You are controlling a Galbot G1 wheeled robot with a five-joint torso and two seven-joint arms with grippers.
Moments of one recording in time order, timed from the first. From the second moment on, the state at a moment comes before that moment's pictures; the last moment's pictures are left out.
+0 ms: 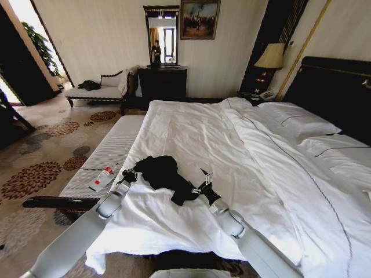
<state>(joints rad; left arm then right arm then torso) 0.96 -0.81 -0.05 -1.63 -0.08 0.11 -0.18 -1.11 1.02 -0.02 1.65 -0.39 0.11 0.25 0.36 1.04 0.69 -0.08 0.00</state>
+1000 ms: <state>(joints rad) 0.97 -0.80 -0.06 -1.64 -0.07 0.09 -0.18 -1.04 1.00 -0.17 1.65 0.04 -0.13 0.28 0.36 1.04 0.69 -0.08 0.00</state>
